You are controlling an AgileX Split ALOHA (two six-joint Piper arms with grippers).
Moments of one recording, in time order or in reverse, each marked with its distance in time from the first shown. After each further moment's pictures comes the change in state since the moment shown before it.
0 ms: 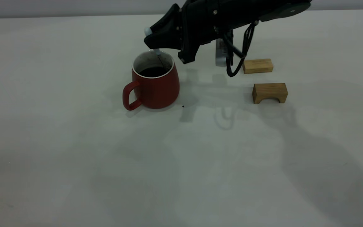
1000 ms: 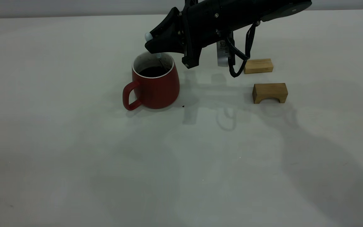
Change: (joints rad) left arm 0.000 0.000 0.000 0.000 0.000 0.000; right arm 0.002 0.004 -0.004 -0.050 0.011 -0.113
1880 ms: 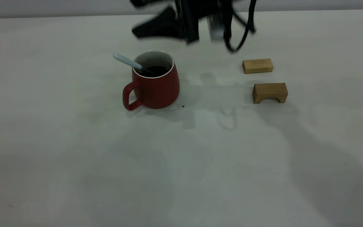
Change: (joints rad) left arm 0.000 0.000 0.000 0.000 0.000 0.000; right arm -0.009 -0.155 -0.006 -0.130 0.143 -0.004
